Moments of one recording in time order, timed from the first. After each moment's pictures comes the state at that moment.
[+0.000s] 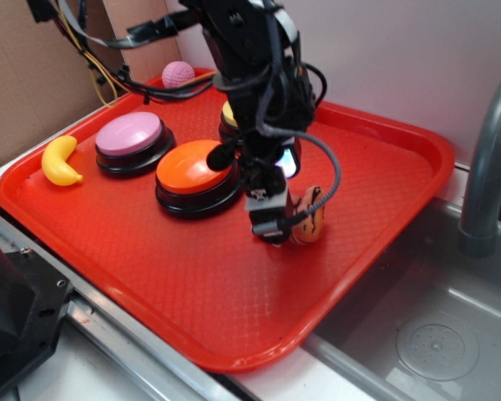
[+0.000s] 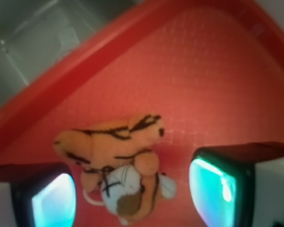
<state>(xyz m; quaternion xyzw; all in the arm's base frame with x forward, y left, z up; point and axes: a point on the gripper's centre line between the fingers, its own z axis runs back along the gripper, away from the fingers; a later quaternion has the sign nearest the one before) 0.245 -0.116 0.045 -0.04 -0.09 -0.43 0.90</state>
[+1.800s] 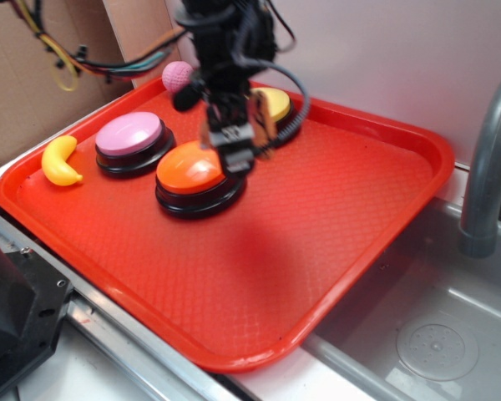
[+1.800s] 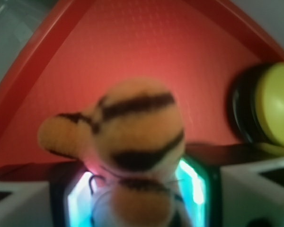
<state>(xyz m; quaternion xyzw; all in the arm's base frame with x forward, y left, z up) 0.229 -0.066 0.109 0.03 -0.04 -0.24 0.97</state>
